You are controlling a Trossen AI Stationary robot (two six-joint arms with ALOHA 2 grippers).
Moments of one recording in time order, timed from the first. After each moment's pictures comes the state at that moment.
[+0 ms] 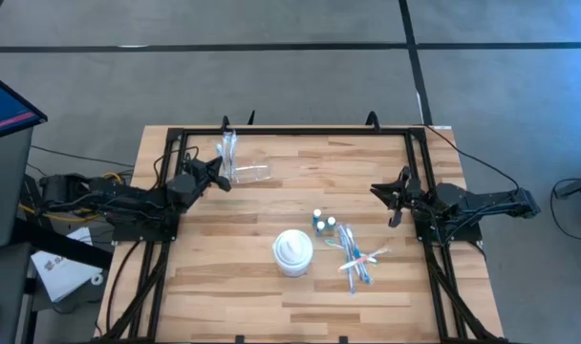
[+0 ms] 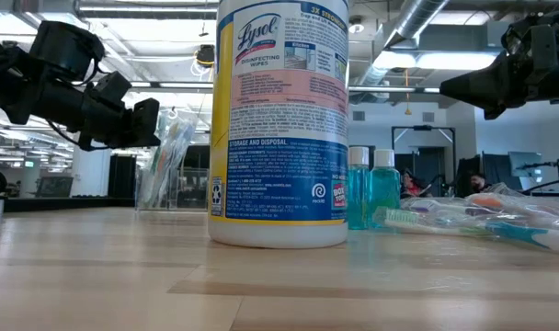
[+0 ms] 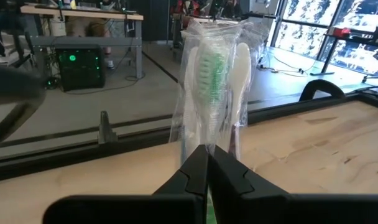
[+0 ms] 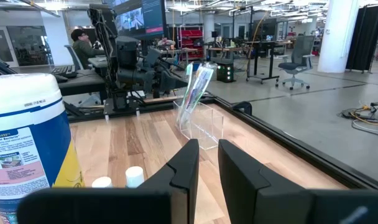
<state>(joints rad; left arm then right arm) 0.26 1.03 0.01 0.83 -0.81 -0.27 0.12 0.01 0.03 0.01 0.44 0.03</state>
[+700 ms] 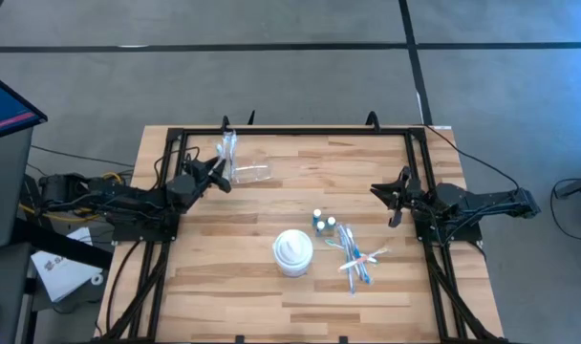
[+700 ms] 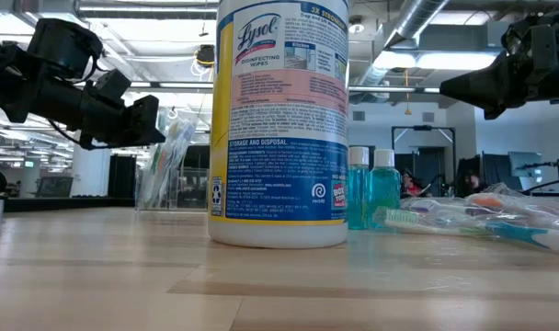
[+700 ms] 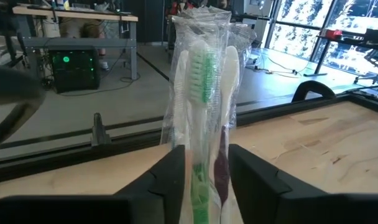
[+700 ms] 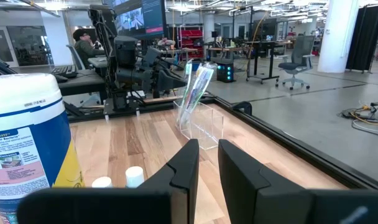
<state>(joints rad) 0.25 1.01 0.01 0.83 -0.81 -0.27 0.12 0.01 0.03 0.01 0.44 0.03</state>
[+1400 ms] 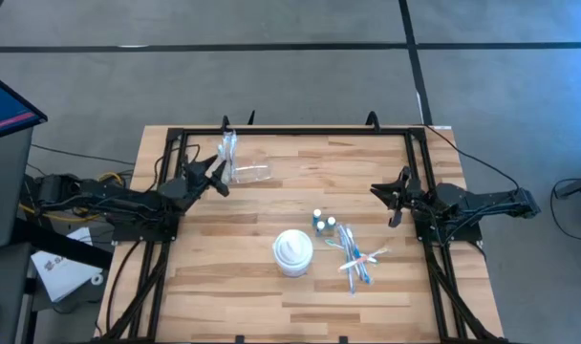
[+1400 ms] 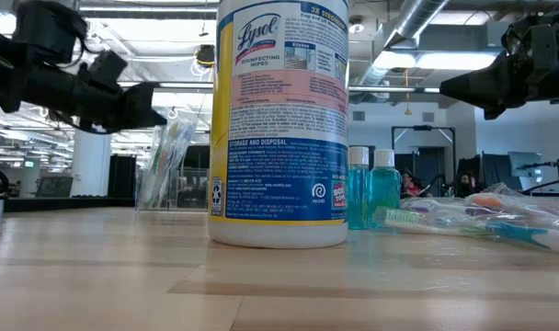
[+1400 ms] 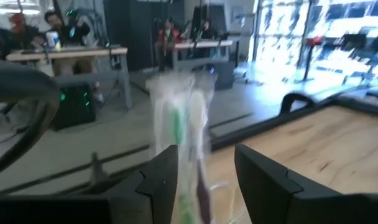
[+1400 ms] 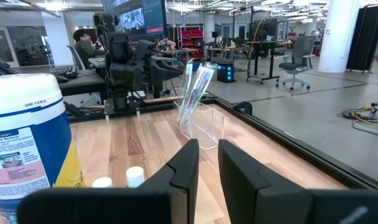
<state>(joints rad) 0.13 0.88 0.01 0.84 -0.89 -0.05 0.12 0.01 0.03 0.01 0.44 0.03</state>
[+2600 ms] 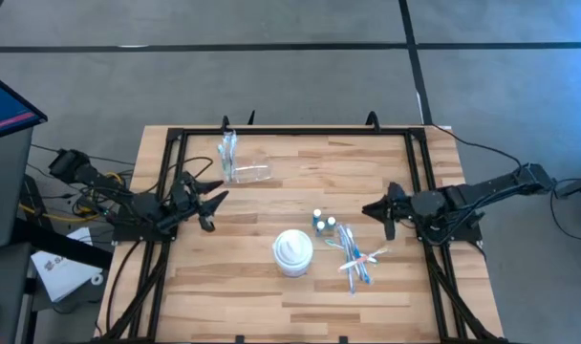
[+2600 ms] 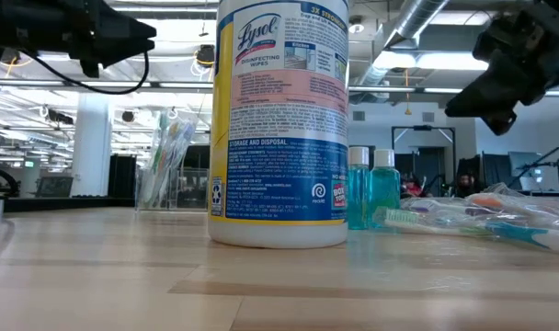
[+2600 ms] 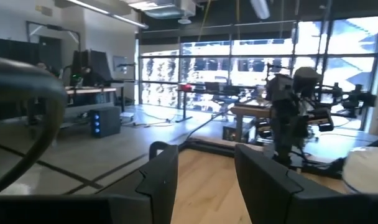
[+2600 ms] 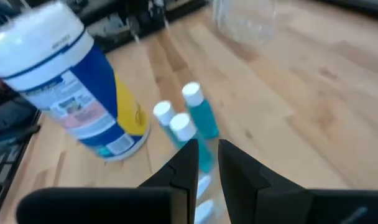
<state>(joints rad) -0.45 0.62 0.08 0.85 -0.92 0.18 0.28 0.49 0.26 -0.22 0.39 0.54</state>
